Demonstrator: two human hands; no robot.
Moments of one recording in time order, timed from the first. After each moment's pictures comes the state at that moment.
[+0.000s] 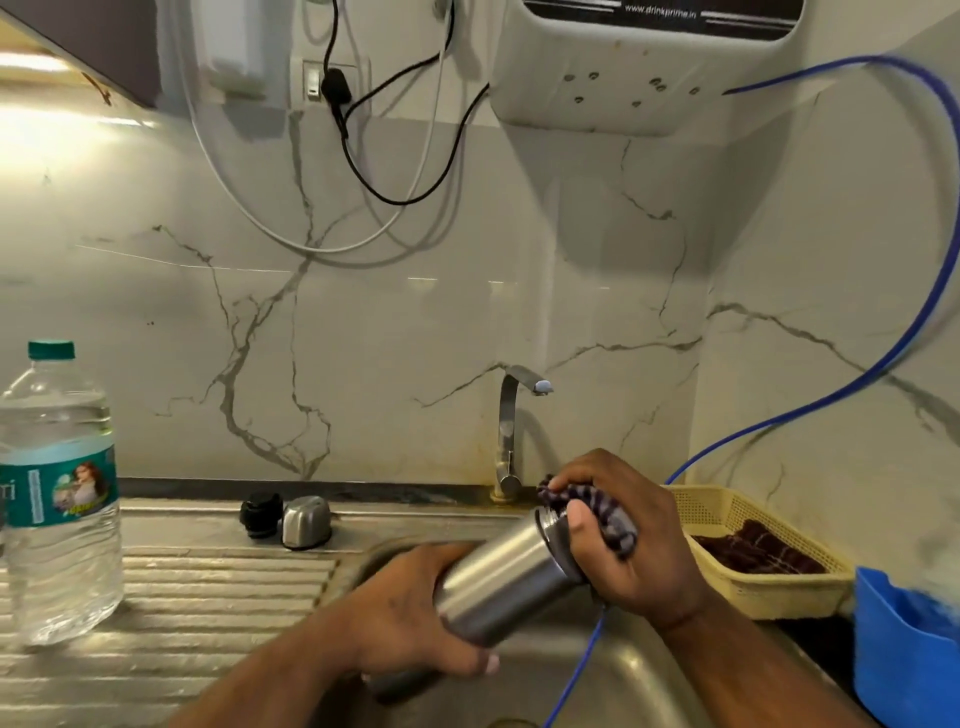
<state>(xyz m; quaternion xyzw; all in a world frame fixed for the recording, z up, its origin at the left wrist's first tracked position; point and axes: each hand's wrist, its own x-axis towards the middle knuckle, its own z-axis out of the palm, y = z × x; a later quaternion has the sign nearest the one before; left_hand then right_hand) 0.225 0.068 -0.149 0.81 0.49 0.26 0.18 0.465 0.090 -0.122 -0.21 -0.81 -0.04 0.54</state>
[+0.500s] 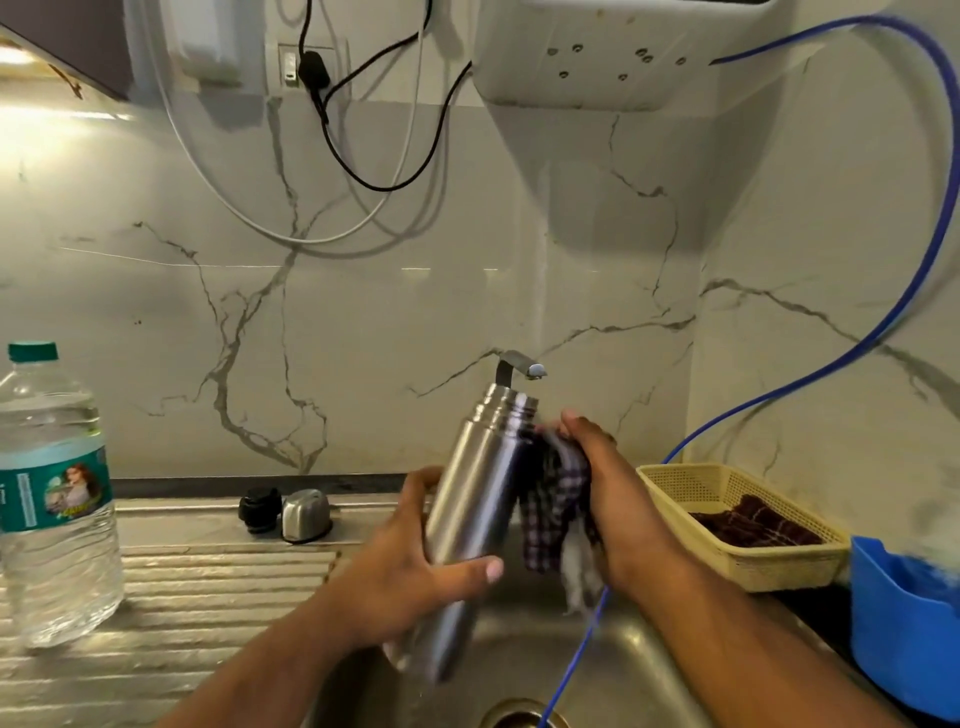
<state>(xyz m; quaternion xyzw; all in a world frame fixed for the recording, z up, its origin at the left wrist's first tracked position) 0.221 0.062 -0.145 0.75 0.47 0.40 0.24 0.430 0.092 -0.112 -0.36 -0.51 0.51 0.59</state>
